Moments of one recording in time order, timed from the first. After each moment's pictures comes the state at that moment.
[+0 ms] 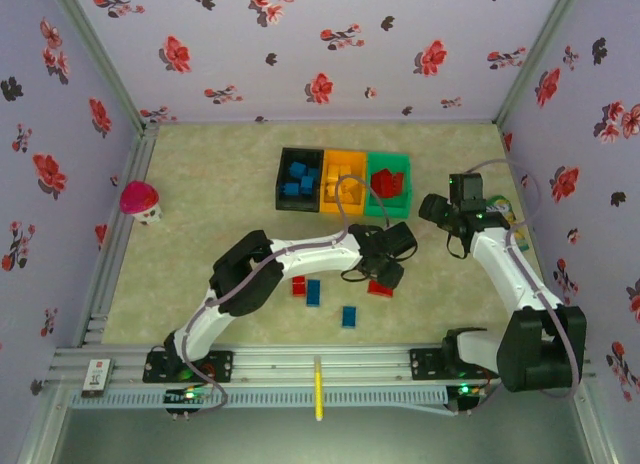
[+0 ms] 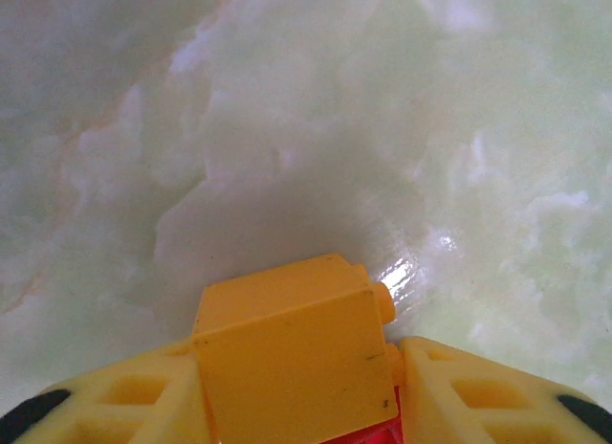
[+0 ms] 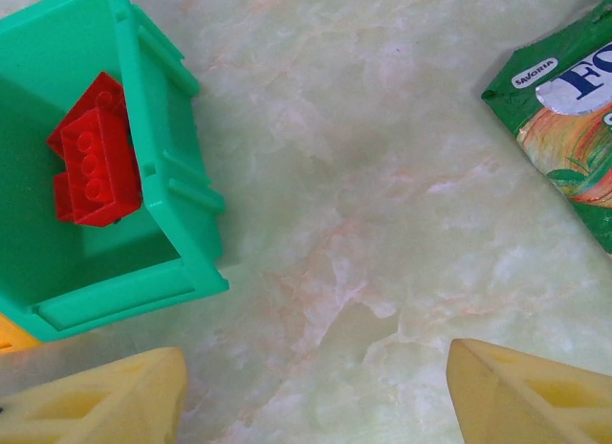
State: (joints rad) left arm -1.19 2.22 1.75 -0.70 -0.05 -0.54; right arm 0.08 1.21 0.85 -0.52 0.05 0.46
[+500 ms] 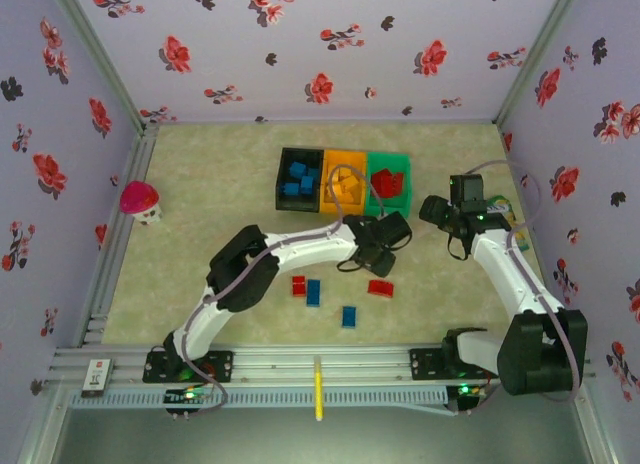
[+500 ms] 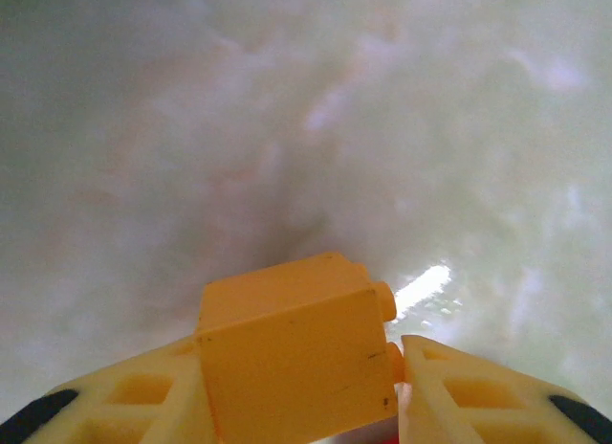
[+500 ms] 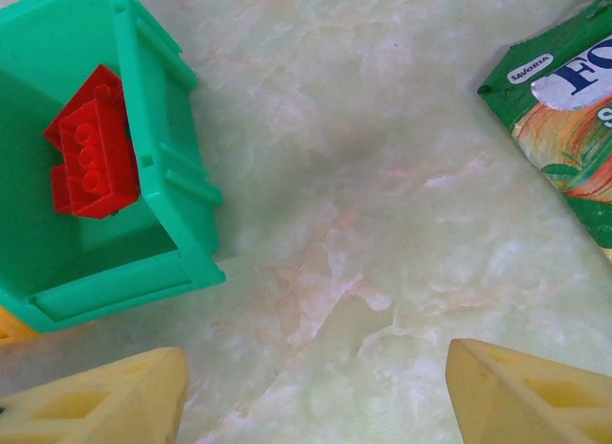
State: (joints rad) left arm -1.12 2.21 1.78 -0.76 -0.12 -0.47; right arm 0.08 1.19 0.84 -0.53 0.05 0.45
